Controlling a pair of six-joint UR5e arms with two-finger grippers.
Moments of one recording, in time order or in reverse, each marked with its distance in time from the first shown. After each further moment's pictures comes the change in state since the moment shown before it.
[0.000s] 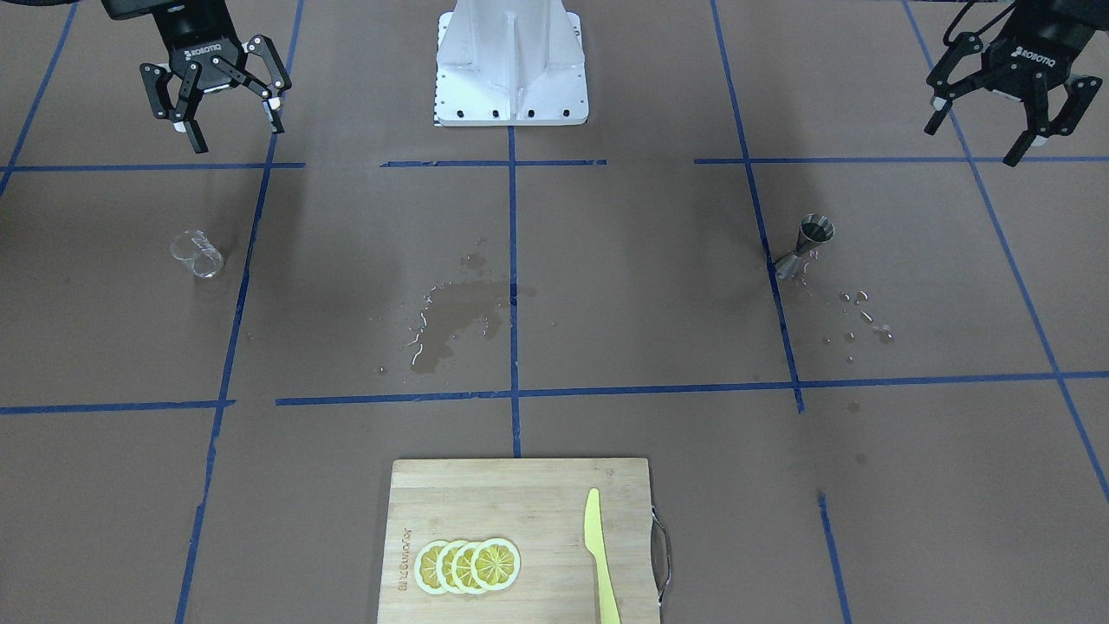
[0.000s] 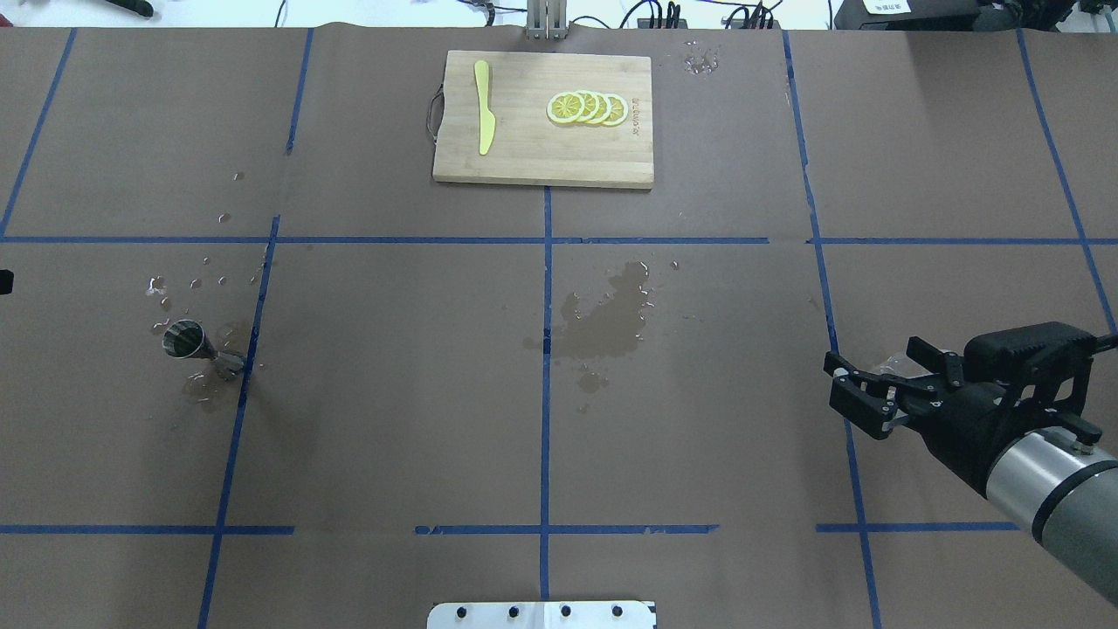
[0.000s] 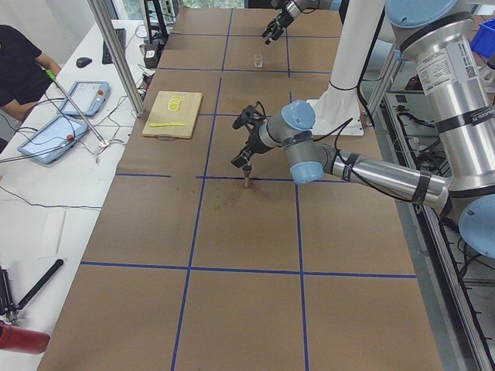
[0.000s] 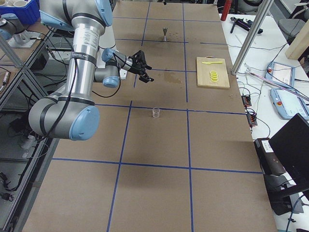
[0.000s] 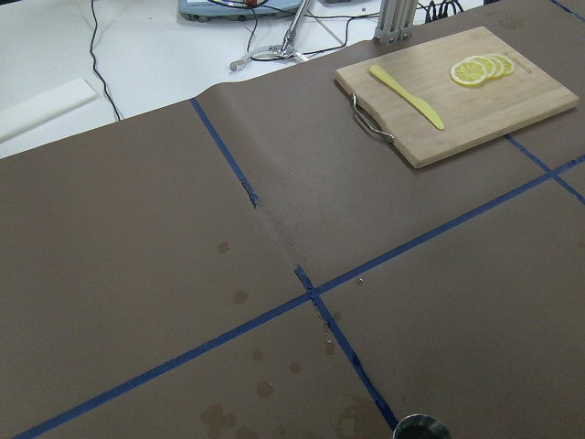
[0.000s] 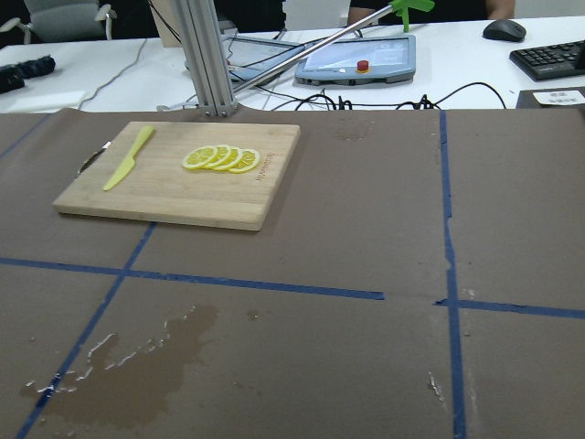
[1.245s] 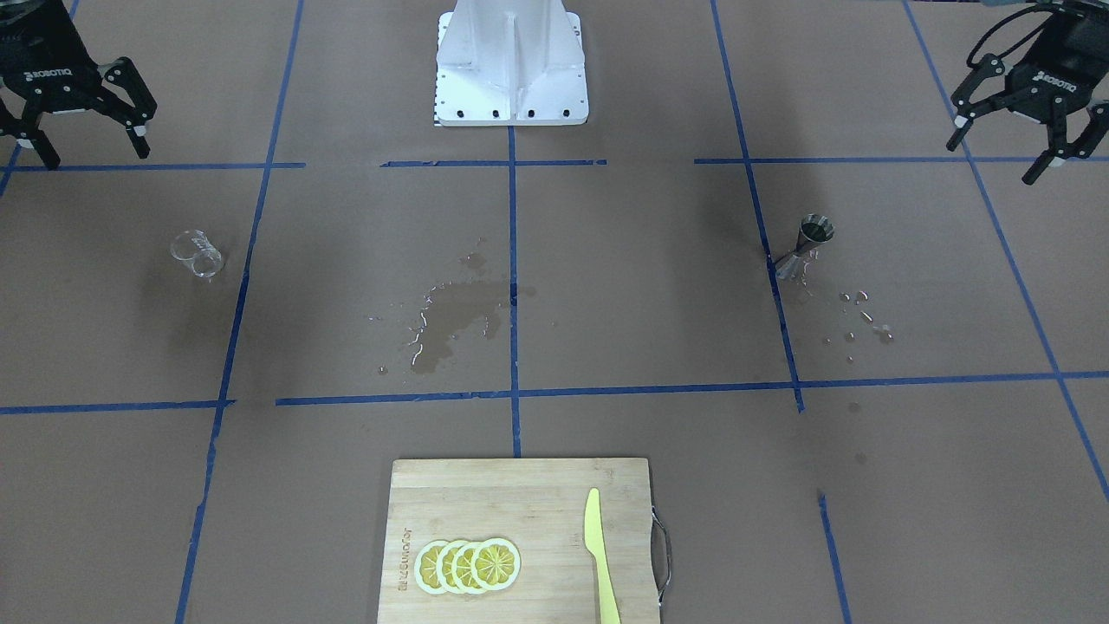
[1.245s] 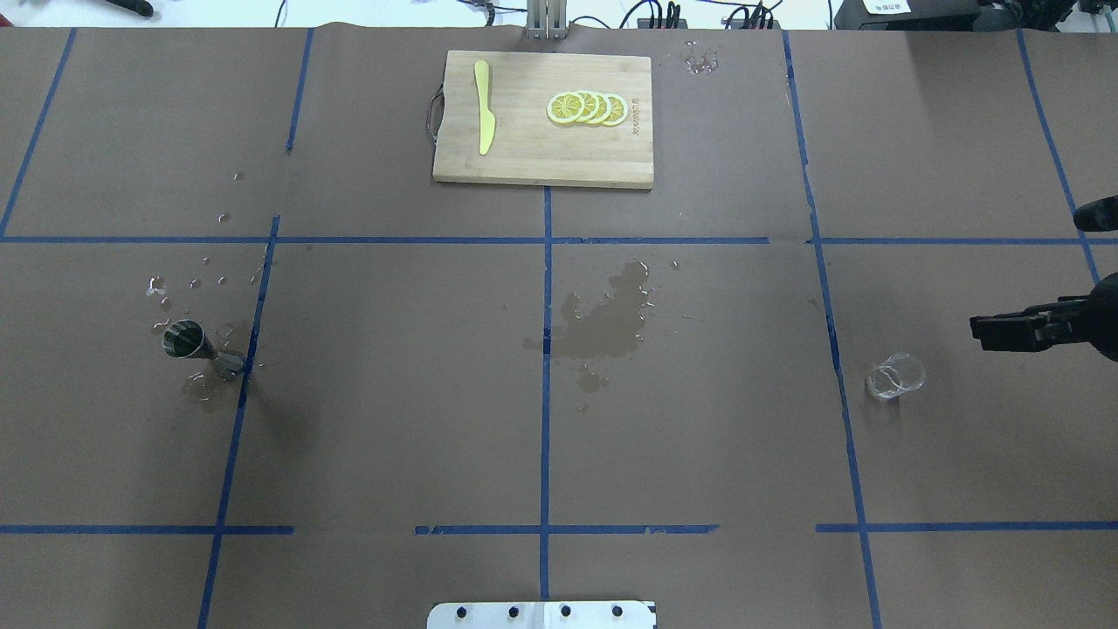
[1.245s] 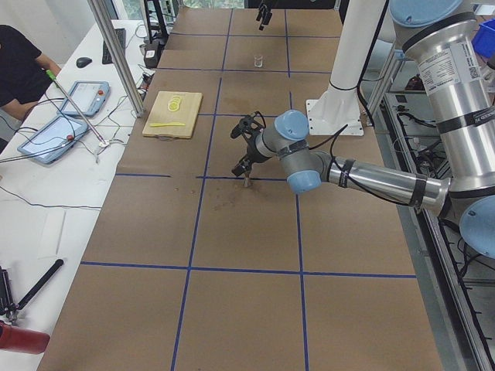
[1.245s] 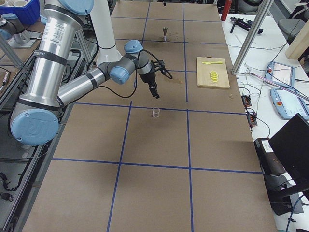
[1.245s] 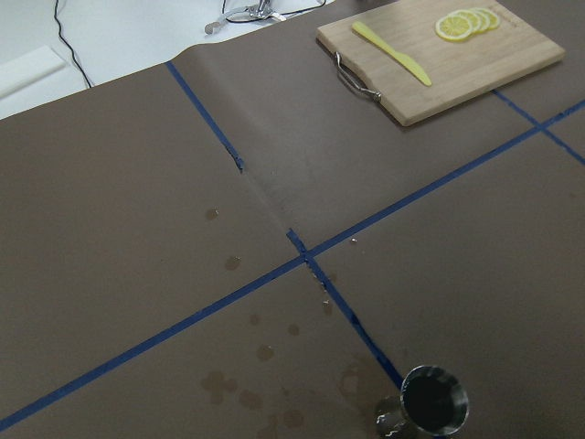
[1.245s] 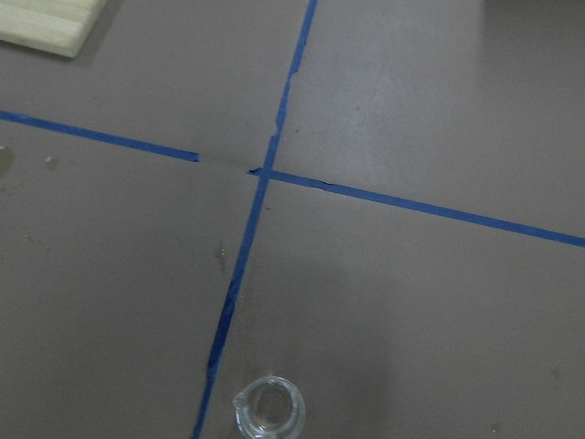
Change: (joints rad) left arm -0.122 -0.016 0.145 0.015 -0.181 0.212; right arm 0.634 0.038 -0.017 -0.322 0.861 -0.425
